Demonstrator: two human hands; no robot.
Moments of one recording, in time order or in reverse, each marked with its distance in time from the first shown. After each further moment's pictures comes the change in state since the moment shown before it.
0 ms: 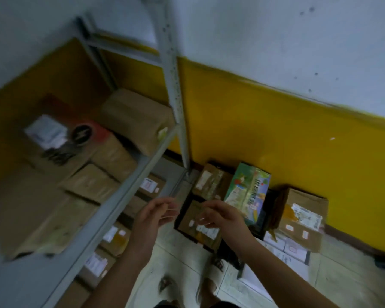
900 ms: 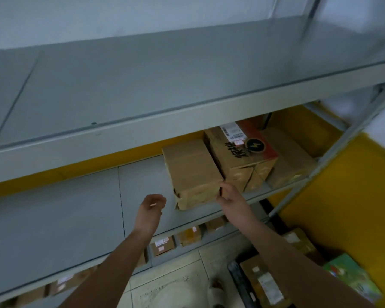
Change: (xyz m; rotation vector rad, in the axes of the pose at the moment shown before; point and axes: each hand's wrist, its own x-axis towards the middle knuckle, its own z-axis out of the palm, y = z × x) left_hand -0.125 -0.037 -0.307 -0.153 0.753 -0.049; right_hand 0.006 -0.077 0.312 -0.651 -0.425 -0.291
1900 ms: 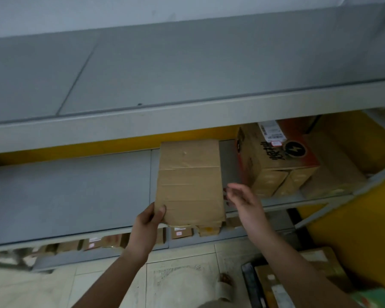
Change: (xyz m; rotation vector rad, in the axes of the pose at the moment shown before) left_hand -0.093 -0.011 -0.051 -0.058 0.100 0.053; right_hand -0.022 -0.022 0.027 0.300 -0.038 -0.085
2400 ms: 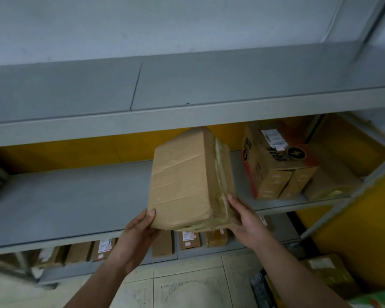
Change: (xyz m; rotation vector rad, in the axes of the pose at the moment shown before) left_hand -0.062 -0.012 -0.105 -0.499 -0.223 -0.074; right_hand -0.074 -0.004 0.052 0.708 -0.281 0.333
